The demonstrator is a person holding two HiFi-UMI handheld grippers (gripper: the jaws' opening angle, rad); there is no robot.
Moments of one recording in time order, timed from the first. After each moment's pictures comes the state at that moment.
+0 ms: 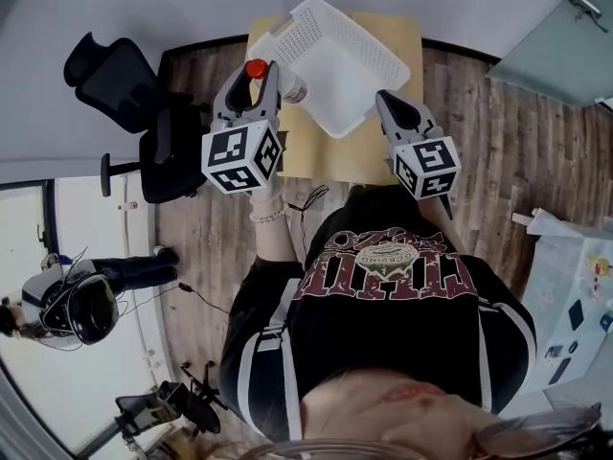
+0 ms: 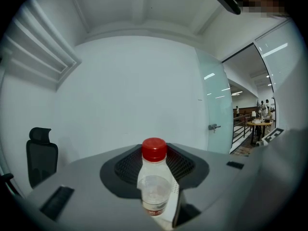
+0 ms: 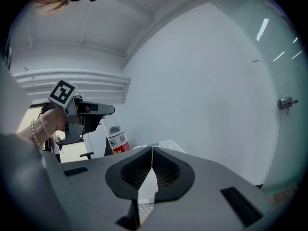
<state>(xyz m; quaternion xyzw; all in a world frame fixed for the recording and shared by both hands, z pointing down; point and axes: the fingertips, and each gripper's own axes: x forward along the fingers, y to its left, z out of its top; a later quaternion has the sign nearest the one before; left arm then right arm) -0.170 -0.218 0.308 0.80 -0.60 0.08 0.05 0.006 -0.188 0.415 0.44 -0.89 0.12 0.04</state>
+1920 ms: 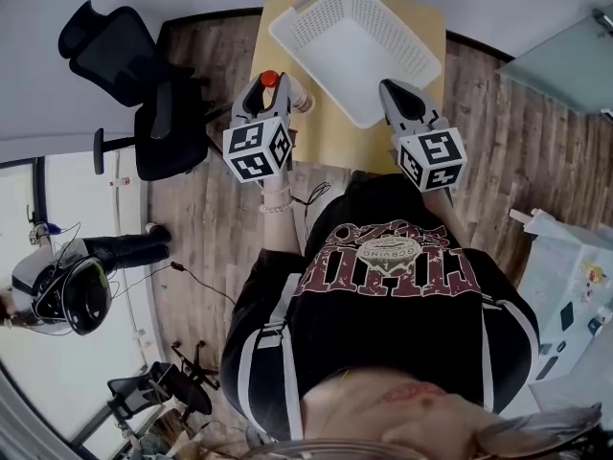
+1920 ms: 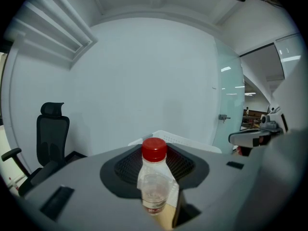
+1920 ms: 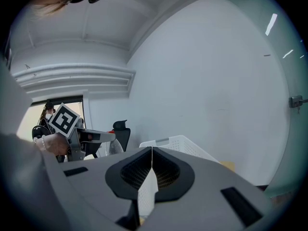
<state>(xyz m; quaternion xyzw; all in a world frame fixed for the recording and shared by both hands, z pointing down) -0.252 -0.214 0.420 0.76 -0.63 0.11 0.15 -0.058 -0.201 0.429 0.42 -0.90 0.13 0.07</state>
